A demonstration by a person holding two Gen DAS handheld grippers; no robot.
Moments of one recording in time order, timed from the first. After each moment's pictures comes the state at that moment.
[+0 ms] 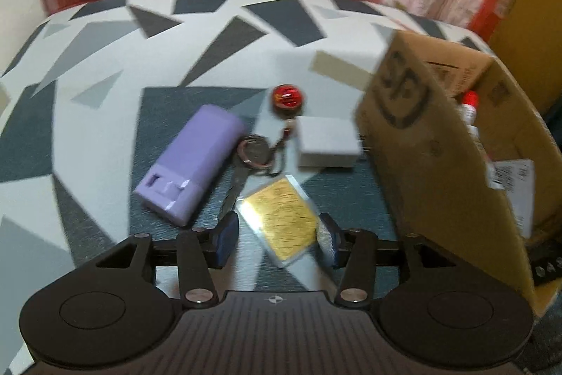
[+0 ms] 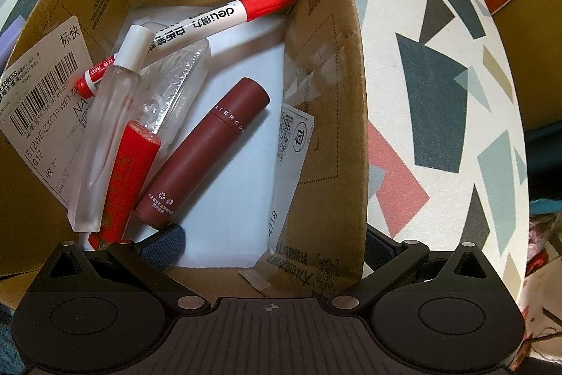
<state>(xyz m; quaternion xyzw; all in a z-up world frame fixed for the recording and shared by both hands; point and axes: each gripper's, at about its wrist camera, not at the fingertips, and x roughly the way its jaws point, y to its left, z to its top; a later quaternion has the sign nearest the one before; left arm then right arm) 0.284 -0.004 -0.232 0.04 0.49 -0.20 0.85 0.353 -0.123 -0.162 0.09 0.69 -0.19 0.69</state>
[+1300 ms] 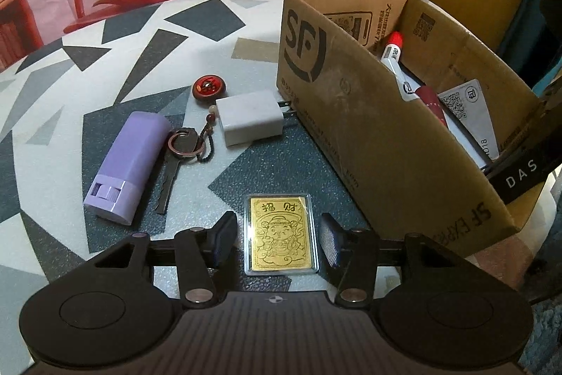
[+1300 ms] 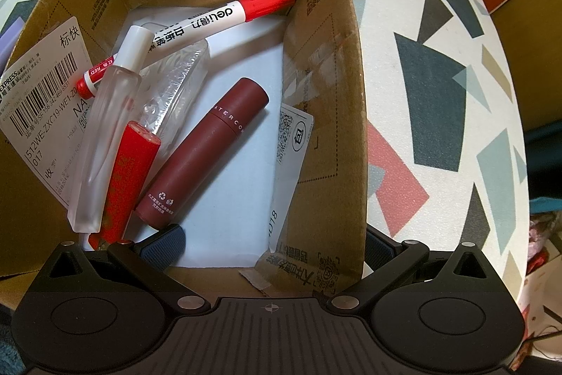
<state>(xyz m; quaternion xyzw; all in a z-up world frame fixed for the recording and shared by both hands) 0.247 -0.033 -0.239 0.13 0.45 -0.30 0.83 0.354 -0.121 -0.160 0.09 0.69 -0.19 0.69</state>
